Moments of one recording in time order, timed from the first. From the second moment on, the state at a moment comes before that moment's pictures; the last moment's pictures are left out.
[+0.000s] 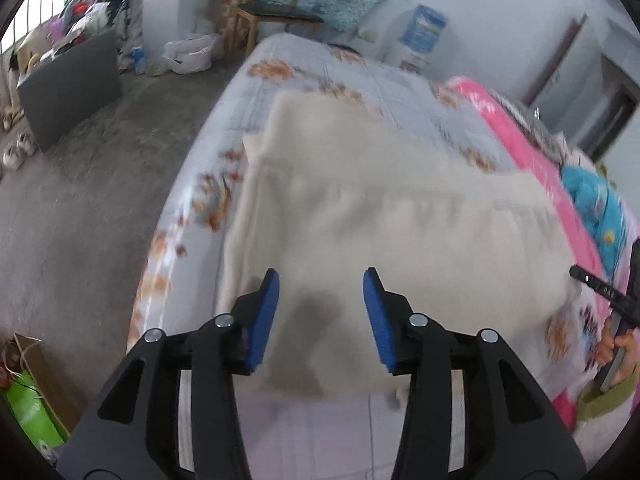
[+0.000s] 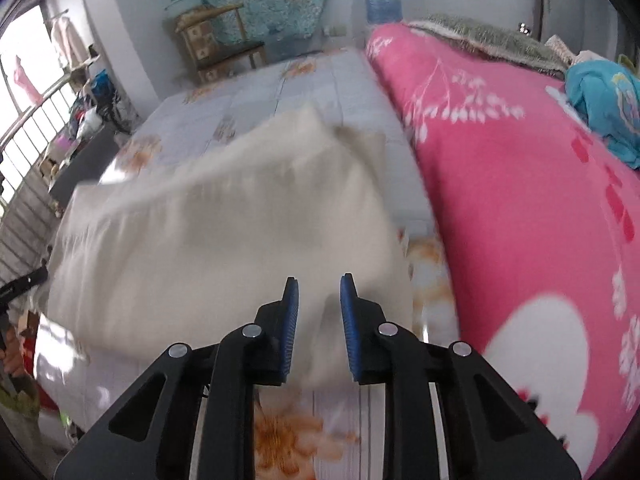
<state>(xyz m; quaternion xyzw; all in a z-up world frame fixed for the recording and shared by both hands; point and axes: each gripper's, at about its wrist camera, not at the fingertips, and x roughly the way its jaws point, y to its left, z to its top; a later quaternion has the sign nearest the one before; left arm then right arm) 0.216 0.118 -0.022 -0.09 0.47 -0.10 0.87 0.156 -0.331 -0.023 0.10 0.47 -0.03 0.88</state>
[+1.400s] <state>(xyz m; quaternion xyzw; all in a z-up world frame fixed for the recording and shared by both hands) 0.128 0.061 0.012 -0.07 0.41 -0.11 0.90 0.080 -0.285 -0.005 0.09 0.41 -0.05 0.90</state>
